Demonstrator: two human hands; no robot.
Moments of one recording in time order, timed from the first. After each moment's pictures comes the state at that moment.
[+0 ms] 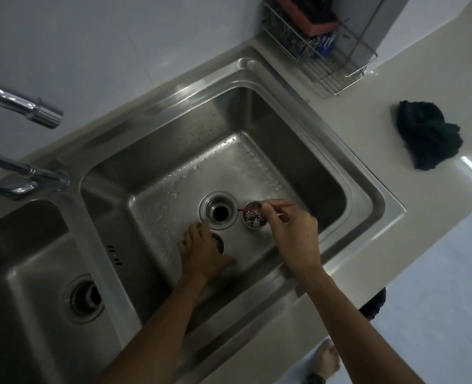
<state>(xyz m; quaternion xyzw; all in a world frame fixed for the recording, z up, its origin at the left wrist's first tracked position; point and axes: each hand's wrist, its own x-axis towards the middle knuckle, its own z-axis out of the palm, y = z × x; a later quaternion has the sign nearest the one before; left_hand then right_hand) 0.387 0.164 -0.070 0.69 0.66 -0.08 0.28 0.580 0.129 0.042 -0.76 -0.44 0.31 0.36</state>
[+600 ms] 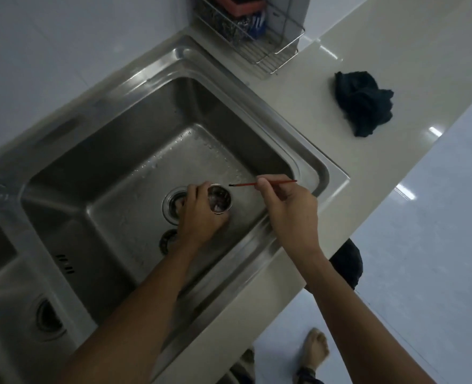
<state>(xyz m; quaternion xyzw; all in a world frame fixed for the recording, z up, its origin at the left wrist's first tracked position) 0.478 0.192 -0.058 0.76 0.58 0.10 0.28 0.642 0.097 0.062 -0.77 -0.37 0.27 0.45</state>
